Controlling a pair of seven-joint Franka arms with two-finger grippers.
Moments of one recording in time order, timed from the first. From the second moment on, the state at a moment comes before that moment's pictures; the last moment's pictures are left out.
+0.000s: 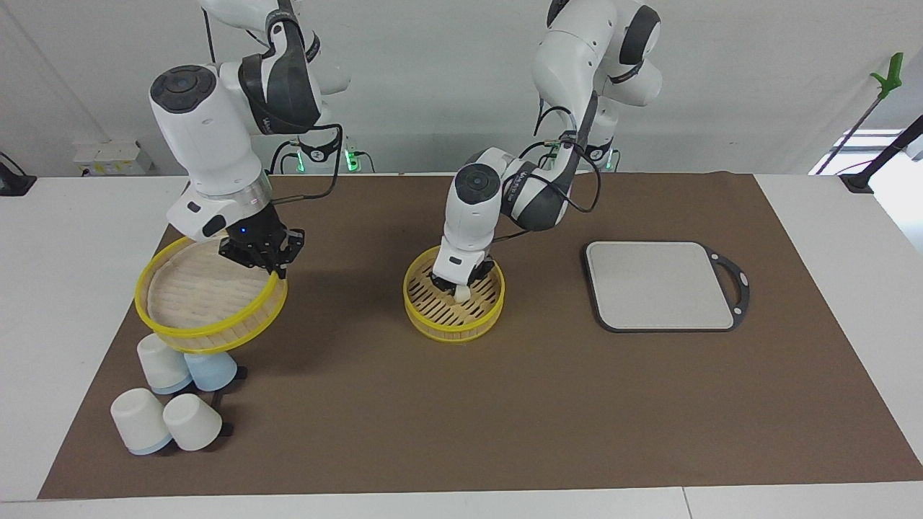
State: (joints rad) left arm -0.72 0.52 -0.02 -1.58 -0.09 2.09 -0.94; right arm 0.09 0.15 0.03 -1.65 -0.02 1.86 -0.01
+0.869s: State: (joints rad) left arm -0.71 0.51 0.05 -1.52 -0.09 2.05 -1.00; right arm 0.11 0.15 0.03 -1.67 -0.02 1.91 0.00
